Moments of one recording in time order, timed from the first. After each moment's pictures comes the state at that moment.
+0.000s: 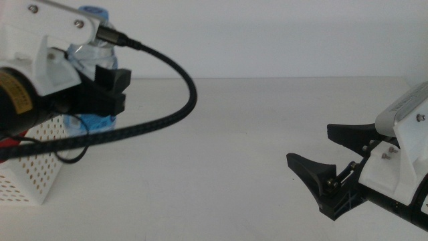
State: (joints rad) left arm -0.41 1.04 -0.81 0.34 0.19 -0.24; right arm 0.63 1.00 -0.46 0.00 -0.19 -0.04
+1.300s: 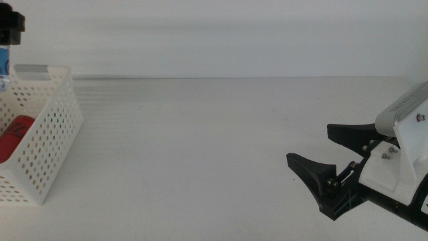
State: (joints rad) left arm 0.11 1.45 -1.45 0.07 0.79 0.09; right arm 0.63 1.00 -0.46 0.00 -0.19 -0.04
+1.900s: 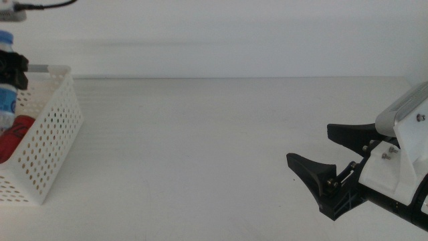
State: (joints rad) left arm 0.27 1.75 -1.54 -0.12 0.88 0.30; right arm 0.63 1.00 -0.46 0.00 -0.19 -0.04
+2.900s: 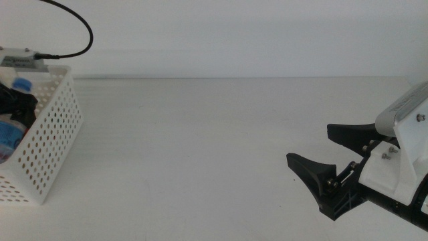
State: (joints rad) left arm 0.29 1.93 -1.55 -0.08 0.95 0.39; right arm 0.63 1.00 -0.46 0.00 -0.19 -0.04
